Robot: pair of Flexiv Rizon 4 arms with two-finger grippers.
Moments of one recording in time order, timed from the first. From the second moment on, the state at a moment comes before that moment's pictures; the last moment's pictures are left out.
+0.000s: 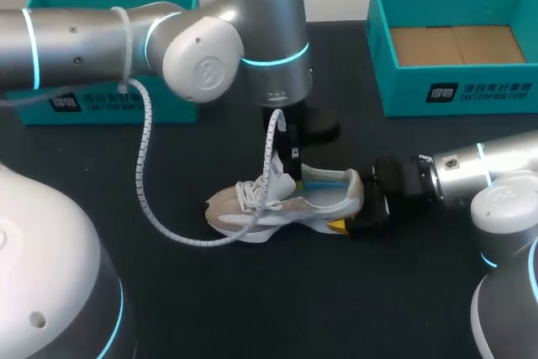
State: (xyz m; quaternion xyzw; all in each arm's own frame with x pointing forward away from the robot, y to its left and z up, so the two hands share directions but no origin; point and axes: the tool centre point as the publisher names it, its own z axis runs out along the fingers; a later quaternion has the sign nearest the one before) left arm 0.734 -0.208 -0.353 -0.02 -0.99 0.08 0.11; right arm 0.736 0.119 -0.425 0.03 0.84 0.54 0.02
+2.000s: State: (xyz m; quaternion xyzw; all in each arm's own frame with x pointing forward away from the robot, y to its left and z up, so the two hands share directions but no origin) left arm 0.702 -0.260 -0.319 -0.05 -0.98 0.18 -0.04; right arm 0.736 0.118 -0.425 0.03 0.84 0.54 0.02
